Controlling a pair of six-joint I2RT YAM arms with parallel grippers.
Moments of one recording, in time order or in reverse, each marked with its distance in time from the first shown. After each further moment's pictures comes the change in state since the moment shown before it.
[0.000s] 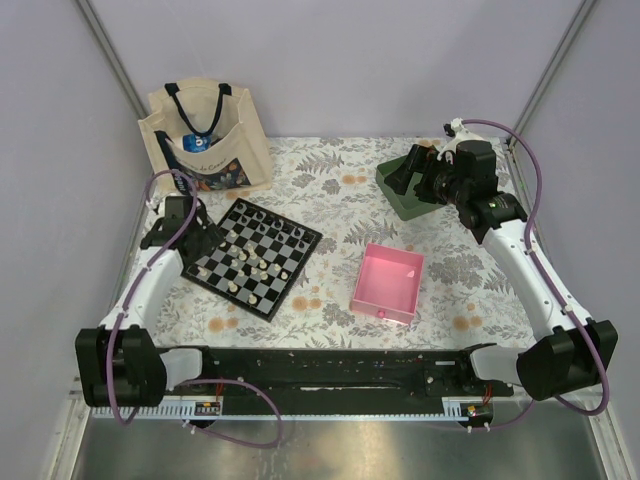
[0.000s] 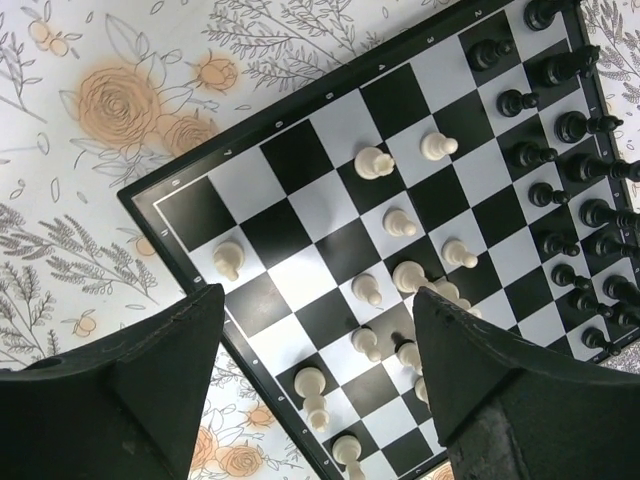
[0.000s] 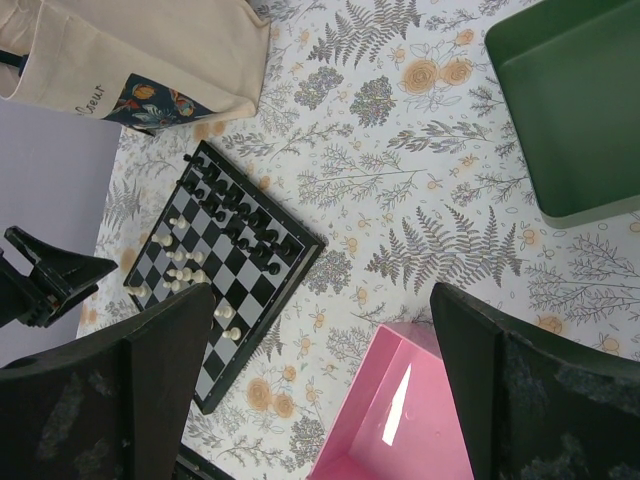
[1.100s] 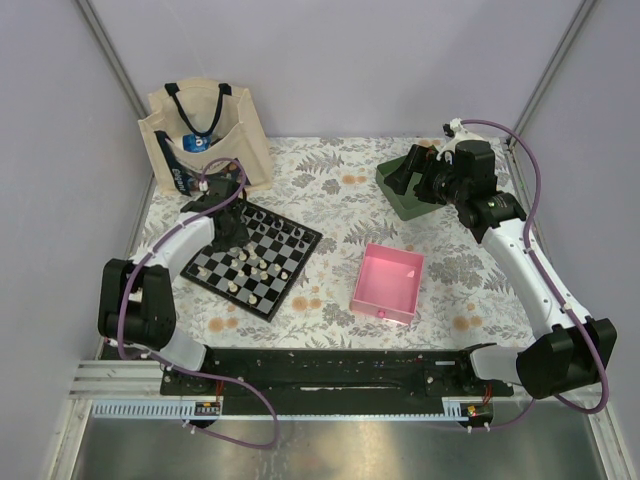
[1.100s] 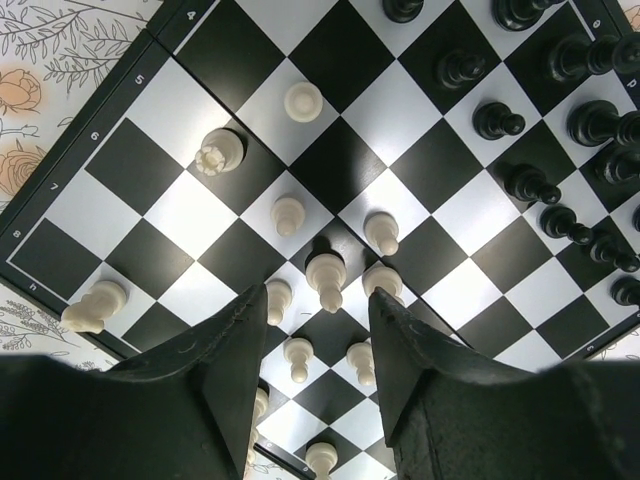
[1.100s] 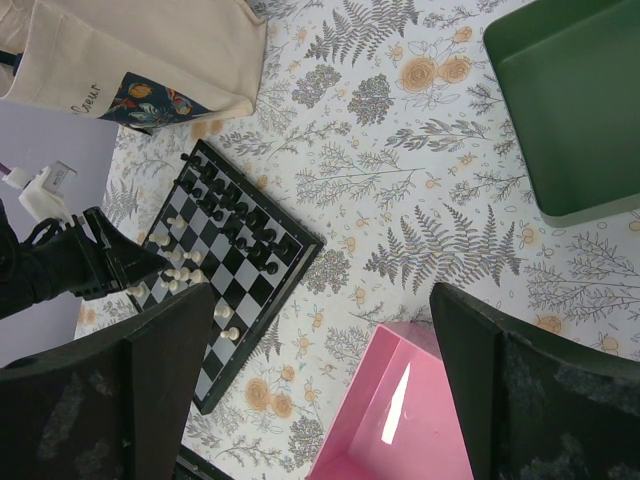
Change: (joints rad) left arm -0.208 0.360 0.209 -0.044 0.014 0.112; right arm 0.000 0.007 0.000 0.000 0.002 -0.001
